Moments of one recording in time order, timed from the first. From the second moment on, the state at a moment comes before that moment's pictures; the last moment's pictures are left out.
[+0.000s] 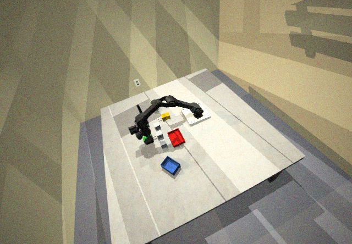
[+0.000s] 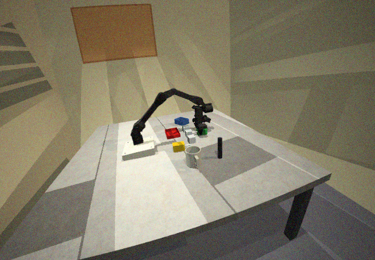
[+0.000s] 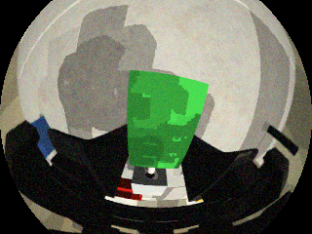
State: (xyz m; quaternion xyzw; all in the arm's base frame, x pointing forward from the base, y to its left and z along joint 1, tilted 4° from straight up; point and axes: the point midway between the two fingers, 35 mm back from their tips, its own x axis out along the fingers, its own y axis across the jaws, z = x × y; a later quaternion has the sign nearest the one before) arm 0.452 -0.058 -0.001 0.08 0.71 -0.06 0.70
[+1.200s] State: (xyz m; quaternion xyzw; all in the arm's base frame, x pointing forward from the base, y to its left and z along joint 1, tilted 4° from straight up) arm 0.453 -0.058 0.003 0.08 0.71 -0.06 0.70
